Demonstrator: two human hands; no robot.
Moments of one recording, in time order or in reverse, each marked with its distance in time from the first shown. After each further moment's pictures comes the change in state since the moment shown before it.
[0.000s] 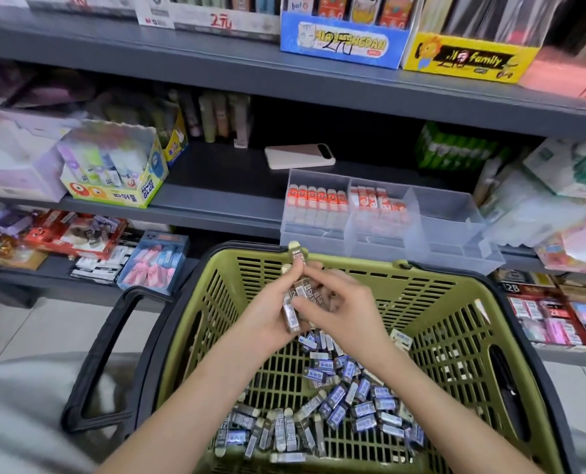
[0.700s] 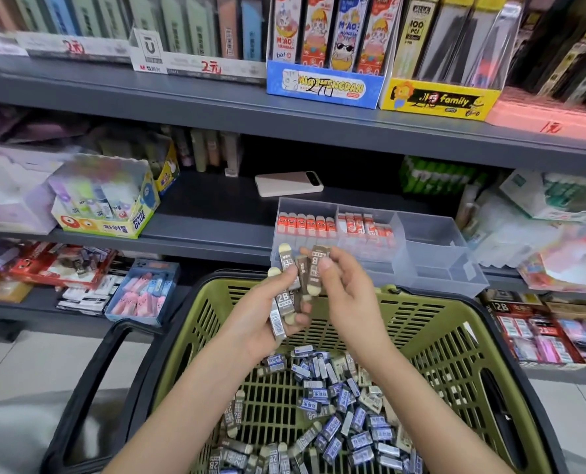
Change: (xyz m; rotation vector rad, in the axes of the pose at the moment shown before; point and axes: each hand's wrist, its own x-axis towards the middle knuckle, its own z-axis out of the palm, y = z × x) left_hand -0.007 0.032 0.020 0.037 -0.047 0.093; right_hand 0.032 -0.022 -0.013 0.325 0.160 0.081
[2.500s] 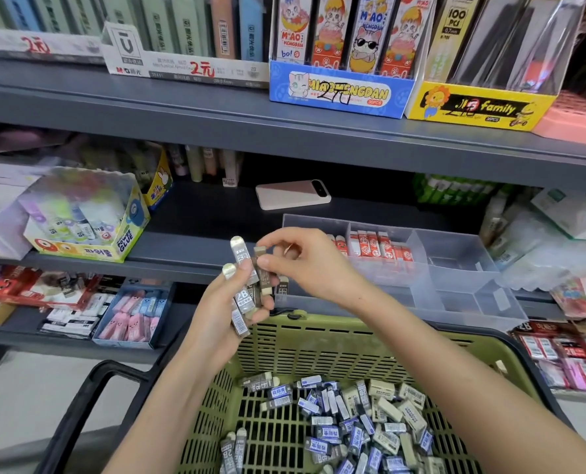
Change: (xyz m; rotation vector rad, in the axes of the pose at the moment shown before) left_hand 0.028 0.046 -0.039 0.128 0.129 0.333; right_hand 0.107 -0.015 0.029 -0.339 -0.393 -0.047
